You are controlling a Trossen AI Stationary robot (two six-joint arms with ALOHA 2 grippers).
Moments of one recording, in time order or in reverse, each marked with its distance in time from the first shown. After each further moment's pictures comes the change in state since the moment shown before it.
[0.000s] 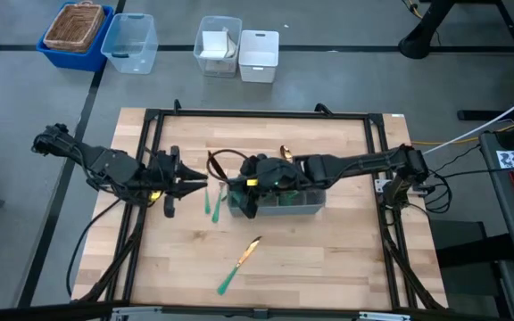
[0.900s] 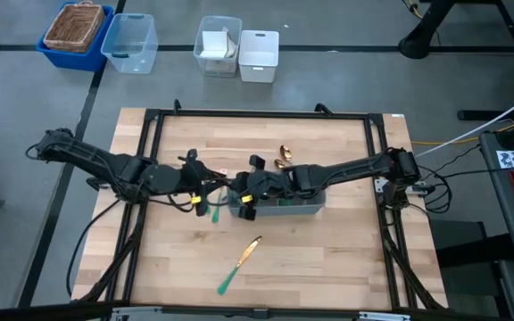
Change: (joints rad) left arm 0.127 0.215 0.000 -0.047 -0.031 -0.019; right arm 0.002 0.079 -0.115 0.102 0.145 -0.371
